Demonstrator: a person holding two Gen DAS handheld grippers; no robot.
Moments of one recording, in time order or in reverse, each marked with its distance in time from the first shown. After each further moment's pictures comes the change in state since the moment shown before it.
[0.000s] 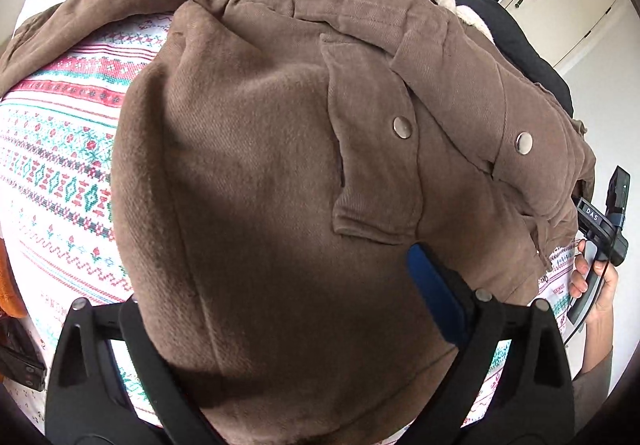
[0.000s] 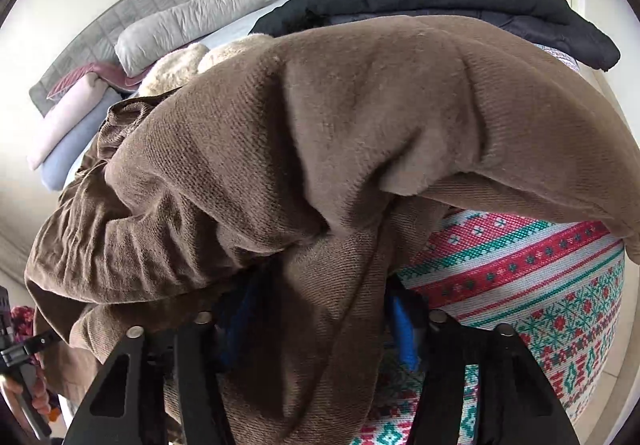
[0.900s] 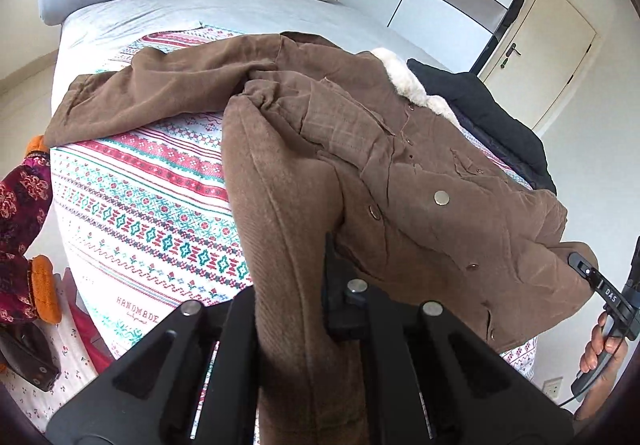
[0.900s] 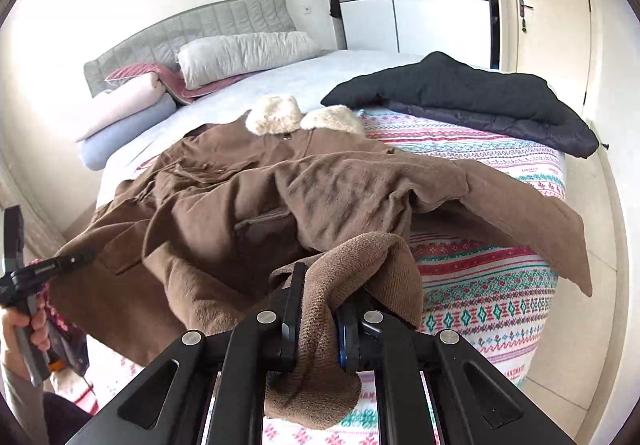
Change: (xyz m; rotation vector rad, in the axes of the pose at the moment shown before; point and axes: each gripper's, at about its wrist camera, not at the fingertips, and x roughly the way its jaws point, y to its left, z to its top) left arm -0.112 0.014 -0.017 -0.018 -0.268 -0.001; right arm -0.157 0.093 -0.061 -0.193 -0.183 0.023
